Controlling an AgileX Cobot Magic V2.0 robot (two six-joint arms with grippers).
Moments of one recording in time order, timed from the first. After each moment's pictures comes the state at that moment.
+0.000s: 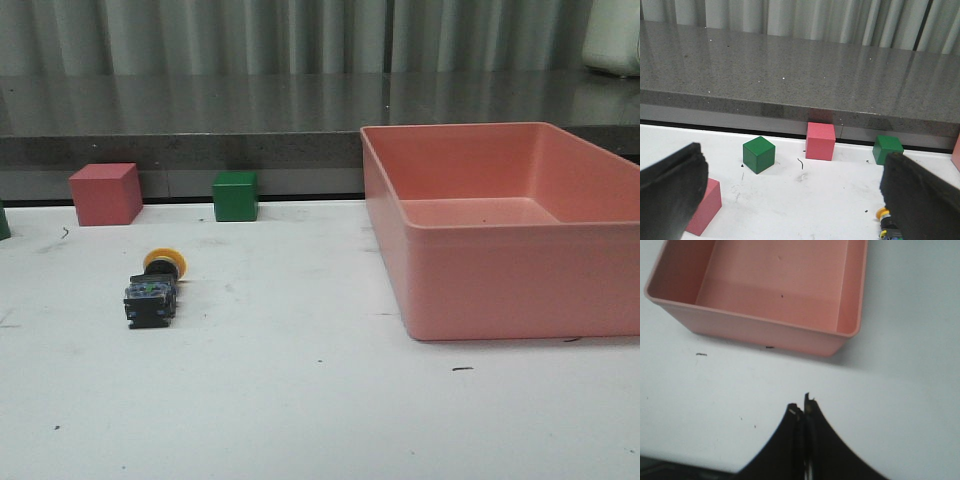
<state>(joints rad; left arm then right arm) 0.03 0.38 -0.46 0.01 0.29 -0.09 0.20 0.69 -0.74 -0.08 0.87 0.07</state>
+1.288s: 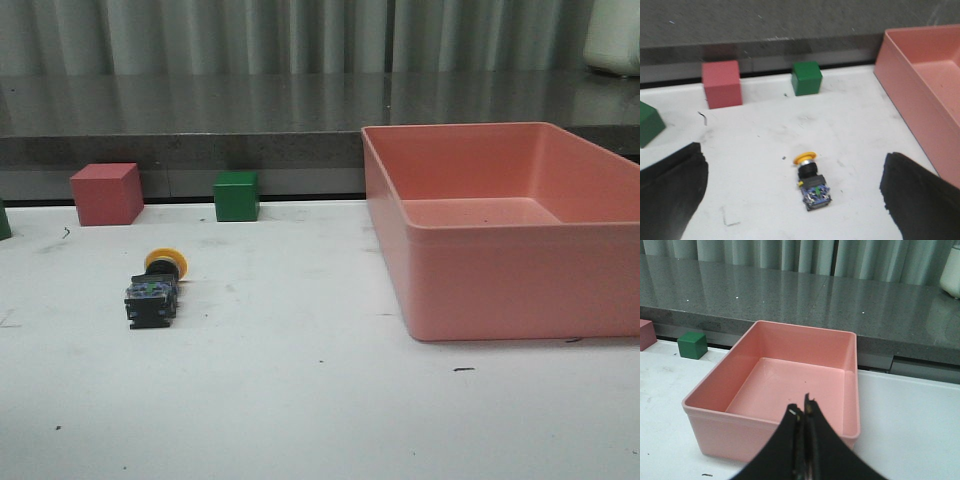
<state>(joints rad) -0.33 1.02 -0.81 -0.01 0.40 -0.09 0.20 0.15 -0.29 -0.10 0.30 0.07</state>
